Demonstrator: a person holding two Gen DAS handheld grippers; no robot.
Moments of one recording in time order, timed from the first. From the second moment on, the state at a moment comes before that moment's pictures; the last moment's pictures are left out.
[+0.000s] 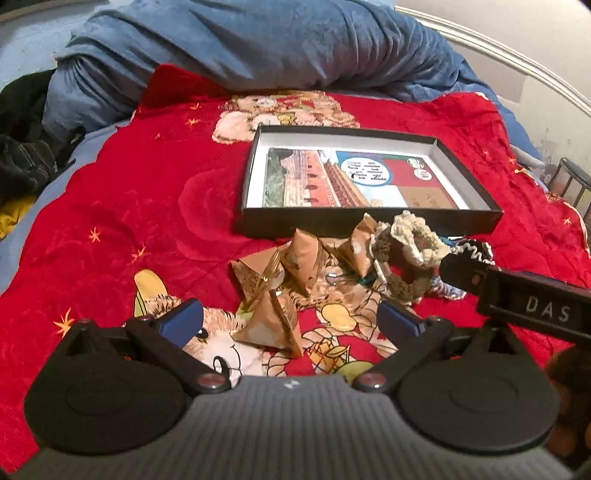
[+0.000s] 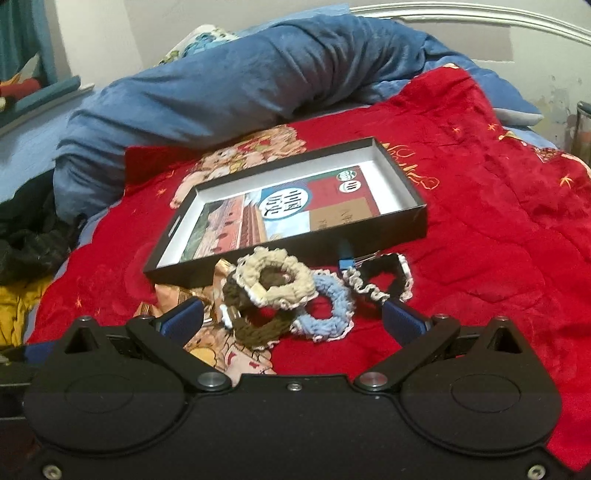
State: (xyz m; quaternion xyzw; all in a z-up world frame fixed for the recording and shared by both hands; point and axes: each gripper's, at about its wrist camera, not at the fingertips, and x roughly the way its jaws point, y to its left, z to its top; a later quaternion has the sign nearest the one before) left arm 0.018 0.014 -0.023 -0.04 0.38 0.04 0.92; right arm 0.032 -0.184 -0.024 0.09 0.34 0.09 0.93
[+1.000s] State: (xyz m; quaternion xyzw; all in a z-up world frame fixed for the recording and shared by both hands) left arm 0.045 0.023 -0.063 -0.05 0.43 0.06 0.90; right arm 0.074 -0.197 -0.067 0.14 0.38 0.01 0.91
